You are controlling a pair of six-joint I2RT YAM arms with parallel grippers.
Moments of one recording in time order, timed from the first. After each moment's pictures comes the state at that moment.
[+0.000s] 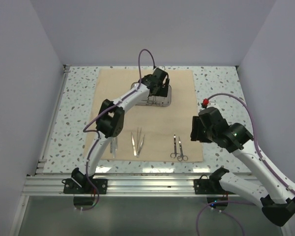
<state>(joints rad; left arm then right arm) -0.63 2.49 2.25 -0.61 -0.28 -0.38 0.61 0.89 1.03 -1.08 0.28 0.58</state>
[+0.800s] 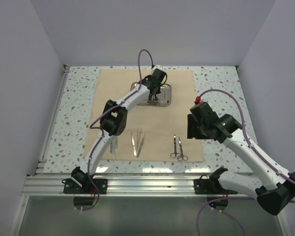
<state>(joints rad) -0.60 2.66 2.40 -0.53 -0.37 -0.35 0.61 1.06 1.08 -1.10 0.28 0.57</state>
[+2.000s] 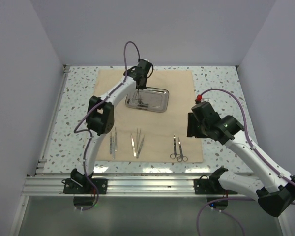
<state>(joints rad) -0.50 2.42 2.21 -0.69 -0.34 -0.25 0.61 1.03 1.08 -1.05 0.27 0.57</state>
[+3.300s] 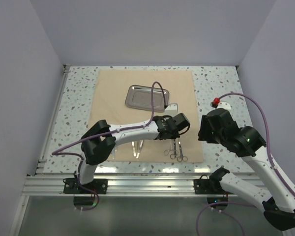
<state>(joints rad) -1.11 1.98 1.54 -0.59 -0.43 -1.00 0.61 0.85 1.13 -1.20 0.36 0.62</state>
